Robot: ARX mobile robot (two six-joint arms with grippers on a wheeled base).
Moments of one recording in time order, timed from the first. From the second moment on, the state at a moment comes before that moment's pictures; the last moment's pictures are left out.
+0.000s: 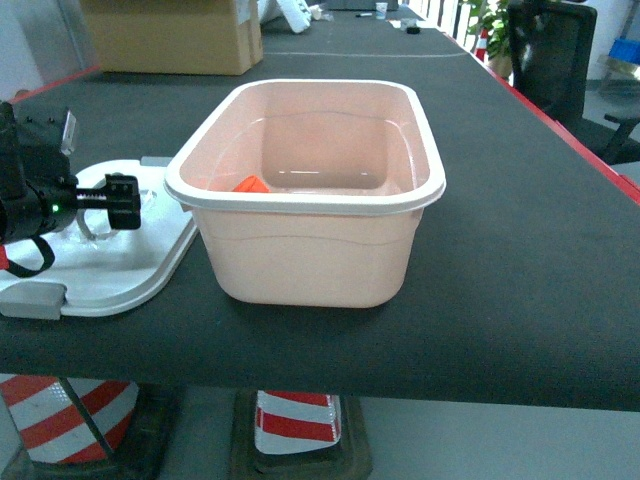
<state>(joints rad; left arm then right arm) 0.08 2.34 1.31 0.66 -0.06 0.08 0.00 0.00 0.01 0.00 0.00 0.00</state>
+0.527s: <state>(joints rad) 0.10 2.37 1.38 0.59 -0.02 0.13 0.00 0.00 0.01 0.00 0.00 0.00</state>
